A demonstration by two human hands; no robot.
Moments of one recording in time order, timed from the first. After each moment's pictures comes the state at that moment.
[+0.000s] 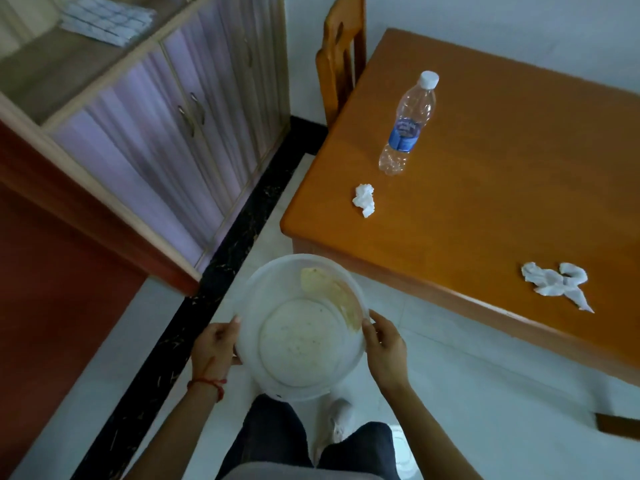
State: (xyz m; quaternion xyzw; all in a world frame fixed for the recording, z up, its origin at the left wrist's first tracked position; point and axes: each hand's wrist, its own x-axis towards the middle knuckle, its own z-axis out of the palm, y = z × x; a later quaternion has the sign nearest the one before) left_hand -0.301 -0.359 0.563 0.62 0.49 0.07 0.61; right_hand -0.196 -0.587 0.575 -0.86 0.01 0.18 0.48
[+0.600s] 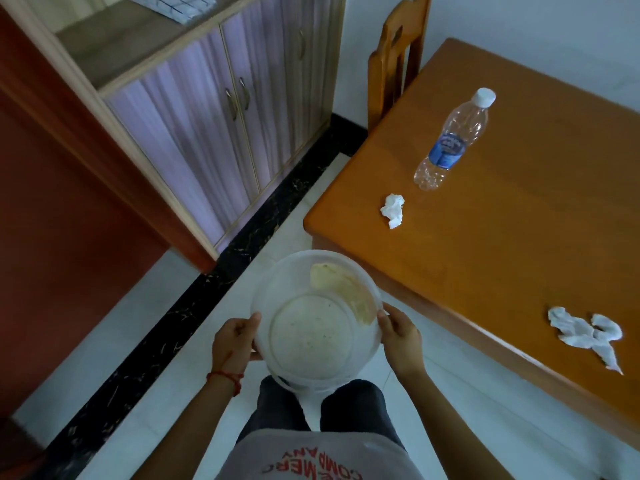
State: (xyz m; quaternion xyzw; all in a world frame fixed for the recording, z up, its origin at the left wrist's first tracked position) left_hand -0.296 -0.385 0.555 0.56 0.53 0.09 0.63; right_hand -0.143 -0.591 0.572 -0.86 -0.06 0.23 0.44
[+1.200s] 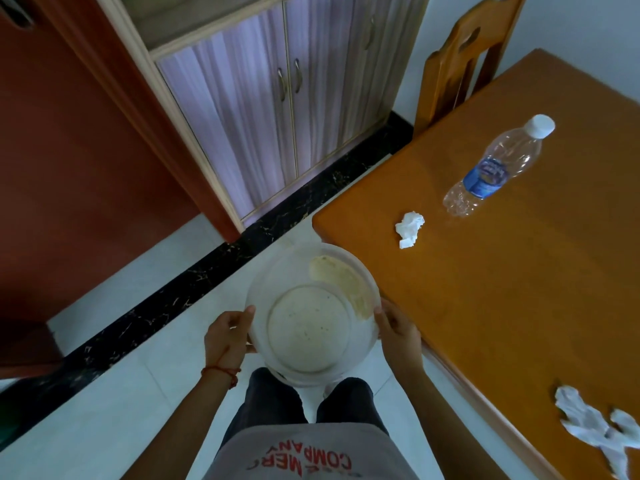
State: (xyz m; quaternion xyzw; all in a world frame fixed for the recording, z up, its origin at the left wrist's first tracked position) left_hand -0.267 -0.439 0.563 0.53 0.62 0.16 0.55; right_hand -0.065 -0.599 0.558 -0.82 -0.18 0.29 0.45
